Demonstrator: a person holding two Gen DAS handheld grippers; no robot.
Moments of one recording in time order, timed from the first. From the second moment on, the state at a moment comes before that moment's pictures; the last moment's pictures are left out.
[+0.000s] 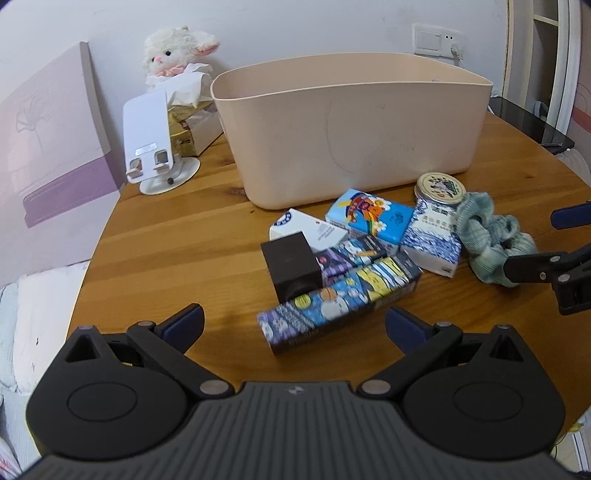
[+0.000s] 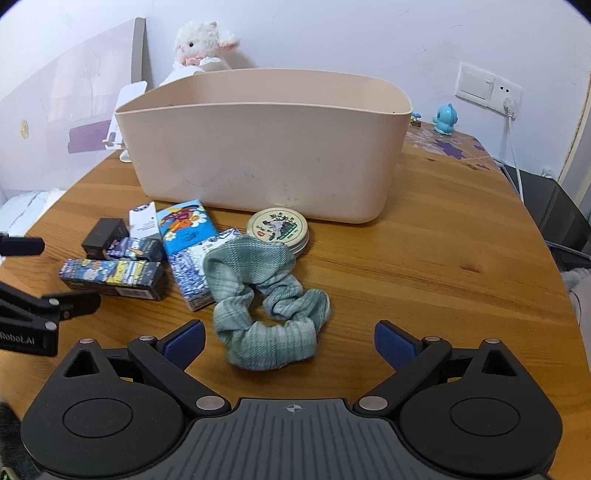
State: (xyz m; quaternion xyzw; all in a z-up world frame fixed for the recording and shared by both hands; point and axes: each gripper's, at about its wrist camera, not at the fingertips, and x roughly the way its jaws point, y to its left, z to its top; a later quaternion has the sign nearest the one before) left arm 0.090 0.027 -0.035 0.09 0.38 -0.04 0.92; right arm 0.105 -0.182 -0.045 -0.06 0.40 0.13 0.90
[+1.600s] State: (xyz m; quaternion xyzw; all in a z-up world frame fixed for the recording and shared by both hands) left arm 0.071 0.013 -0.042 0.04 0.40 -0.13 0.91; right arm 0.100 -0.184 -0.043 -0.05 0.39 0.15 0.91
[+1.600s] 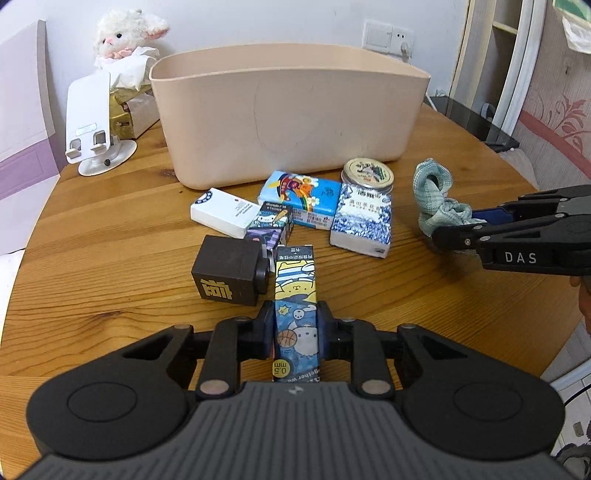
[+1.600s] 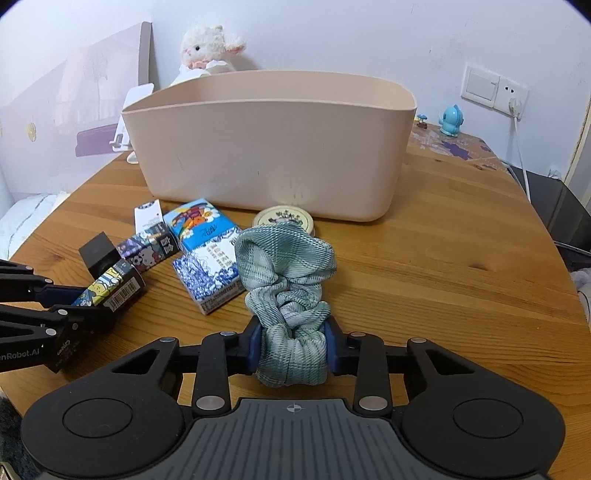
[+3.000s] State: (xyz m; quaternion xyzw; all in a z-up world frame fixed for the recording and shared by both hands) left arm 0.189 0.009 0.082 0.02 0.25 -0.04 0.97; right arm 0.211 -0.183 0.048 -0.01 0.25 0.12 0.96
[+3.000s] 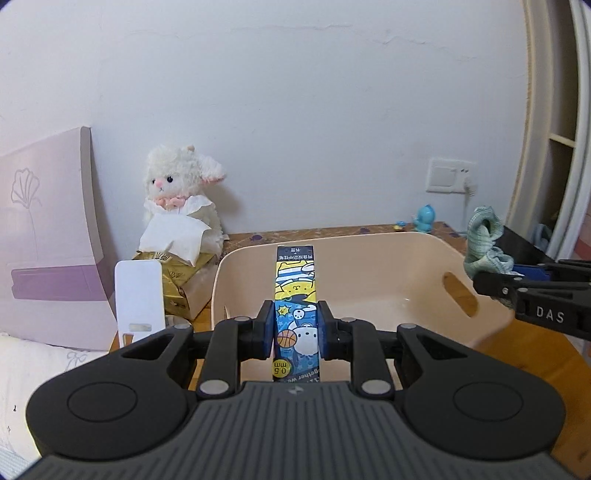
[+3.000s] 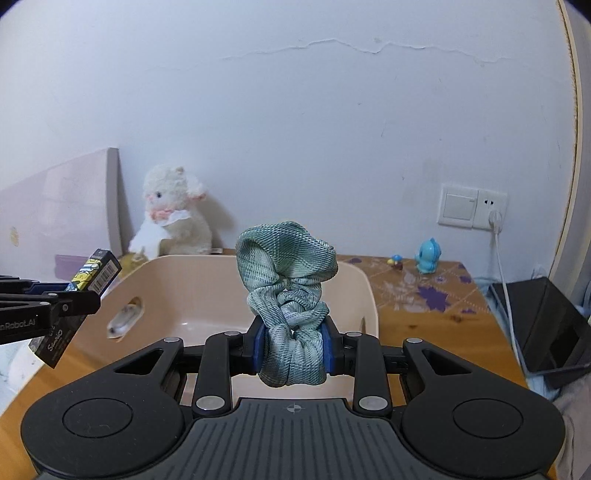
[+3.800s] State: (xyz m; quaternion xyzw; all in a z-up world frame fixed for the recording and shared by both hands) left arm 0.242 -0.007 0.055 0.02 0.31 0.00 0.95; right arm 0.226 -0.169 0.034 -0.07 0.30 0.11 0.94
